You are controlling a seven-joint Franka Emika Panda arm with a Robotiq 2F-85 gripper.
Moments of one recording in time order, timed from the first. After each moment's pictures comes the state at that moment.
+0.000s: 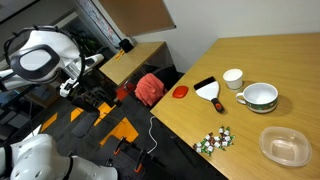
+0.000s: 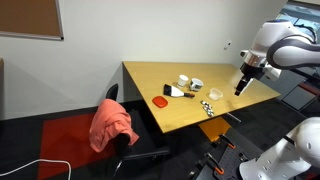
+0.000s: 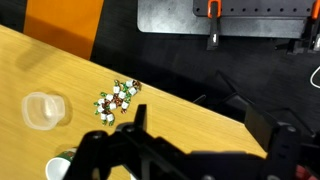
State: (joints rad) arm -0.17 -0.70 -0.07 -2.66 -0.31 1.89 -0.15
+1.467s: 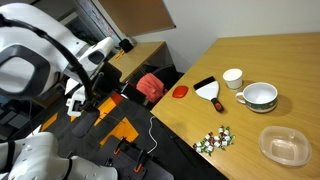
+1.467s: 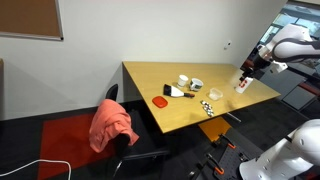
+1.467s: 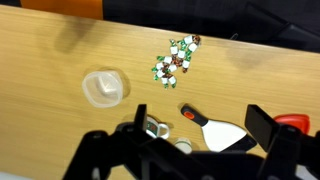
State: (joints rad) arm -0.29 -0.56 -0.44 -2.54 -0.39 2.25 -0.32
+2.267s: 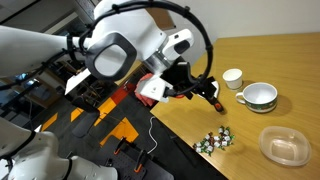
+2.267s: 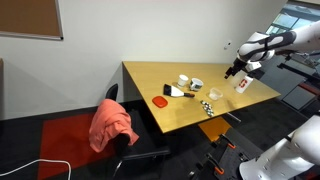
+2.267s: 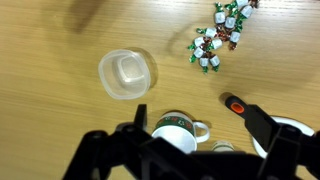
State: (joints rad) arm -0.32 0.09 -0.49 -2.15 -0.10 2.44 -0.53
